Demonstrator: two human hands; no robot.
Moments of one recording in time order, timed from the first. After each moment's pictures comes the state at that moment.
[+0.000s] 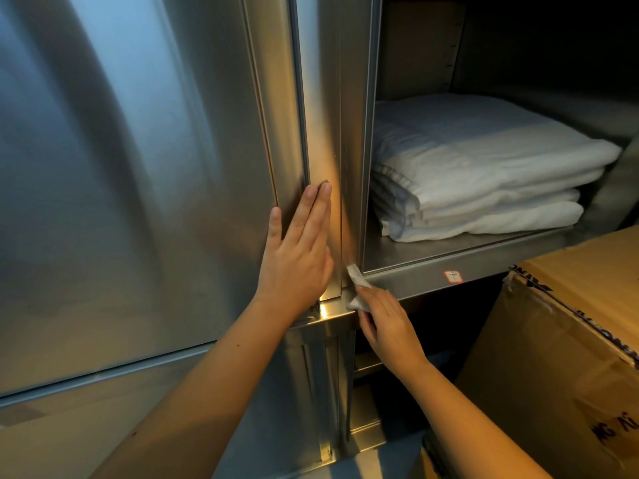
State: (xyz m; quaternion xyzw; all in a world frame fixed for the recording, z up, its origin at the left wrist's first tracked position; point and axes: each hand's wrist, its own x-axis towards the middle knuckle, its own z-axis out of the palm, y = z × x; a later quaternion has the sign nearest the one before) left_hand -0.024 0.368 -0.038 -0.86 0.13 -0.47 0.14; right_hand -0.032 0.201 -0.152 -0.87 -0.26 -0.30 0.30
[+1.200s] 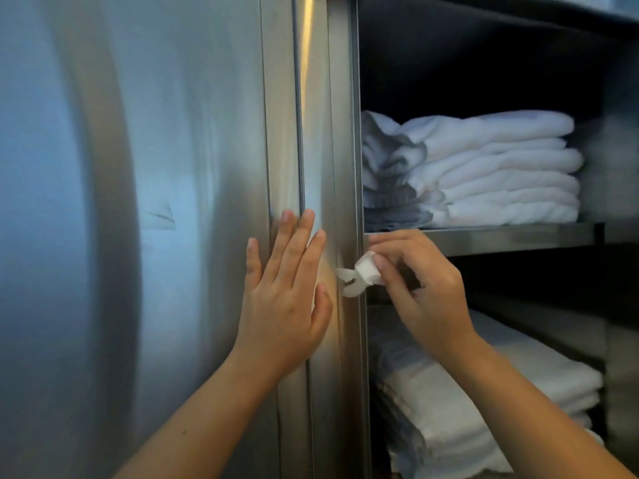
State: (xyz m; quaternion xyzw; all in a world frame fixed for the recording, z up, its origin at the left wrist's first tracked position) left_hand -0.014 0.363 0.195 -0.73 0.21 -0.64 -0.05; right_hand 0.010 0.190 0.203 -0.59 -0.42 -0.61 0.32
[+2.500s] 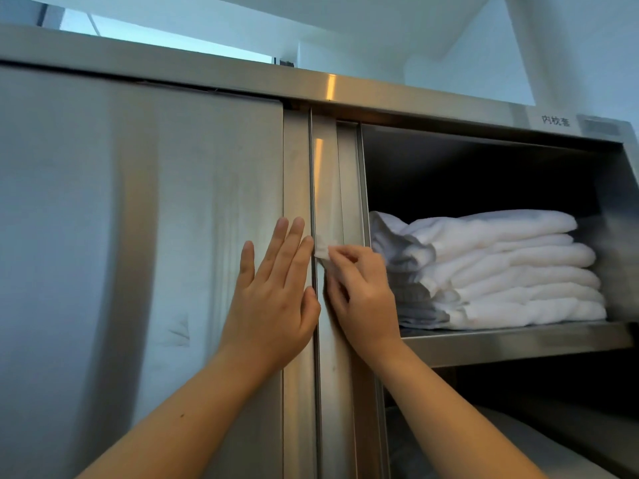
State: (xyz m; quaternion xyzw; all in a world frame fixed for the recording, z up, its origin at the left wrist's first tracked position) left_hand -0.002 0.385 0.304 -0.70 0.17 -0.70 0.06; right_hand 0.059 0.259 0.304 -0.54 -0.33 -0.74 0.23
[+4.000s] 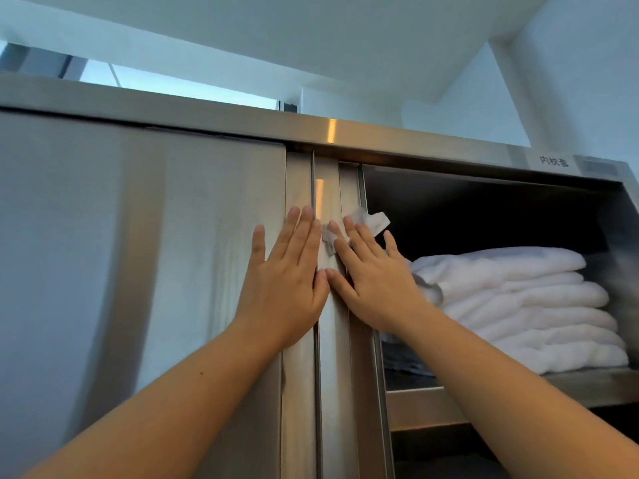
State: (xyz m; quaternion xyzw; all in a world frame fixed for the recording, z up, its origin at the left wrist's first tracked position) left_hand 0.013 0.381 0.372 -0.73 0.09 -0.67 0.10; right_hand 0.063 0.228 0.386 -0.75 -0.26 -0.61 0.01
